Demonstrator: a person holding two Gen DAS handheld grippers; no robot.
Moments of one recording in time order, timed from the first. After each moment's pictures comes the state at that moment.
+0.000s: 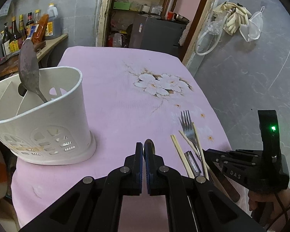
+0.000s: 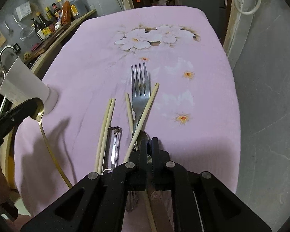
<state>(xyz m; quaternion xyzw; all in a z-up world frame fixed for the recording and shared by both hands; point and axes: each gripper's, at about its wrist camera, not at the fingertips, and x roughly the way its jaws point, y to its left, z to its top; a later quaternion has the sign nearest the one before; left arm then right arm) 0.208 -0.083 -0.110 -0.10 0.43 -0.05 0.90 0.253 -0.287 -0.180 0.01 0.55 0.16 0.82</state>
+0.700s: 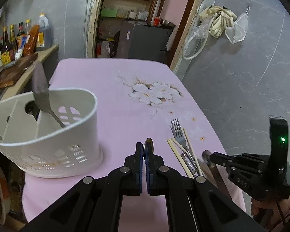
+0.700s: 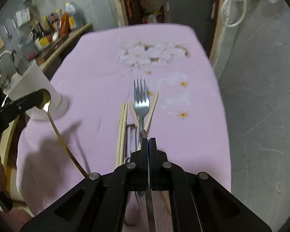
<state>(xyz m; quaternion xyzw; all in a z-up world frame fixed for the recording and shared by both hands) 0.196 -0.057 -0.086 -0.09 0.40 -0.09 0.91 0.202 -0.276 -0.132 0.01 0.48 0.09 0.88</state>
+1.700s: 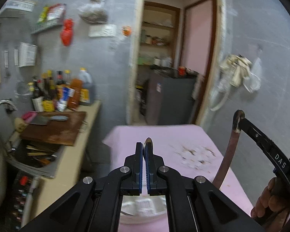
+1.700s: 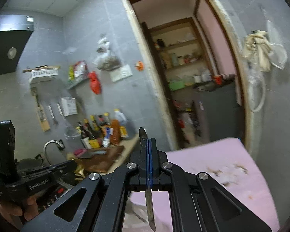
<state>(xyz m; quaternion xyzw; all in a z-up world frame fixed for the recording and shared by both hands) 0.179 0.093 0.073 -0.05 0.26 0.02 0.97 0.206 -0.130 0.056 0.14 0.13 0.19 0.96</state>
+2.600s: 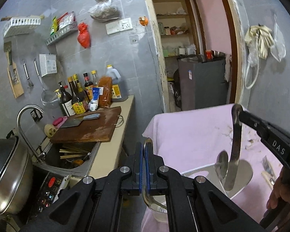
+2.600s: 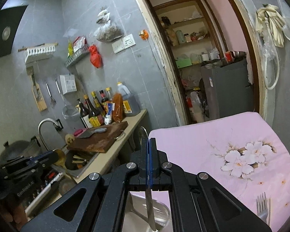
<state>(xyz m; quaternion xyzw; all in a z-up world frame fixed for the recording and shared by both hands) 0.195 0.097 0.003 0.06 0.28 0.13 0.95 0.251 -0.085 -0.043 0.12 0.20 0.21 0.95</state>
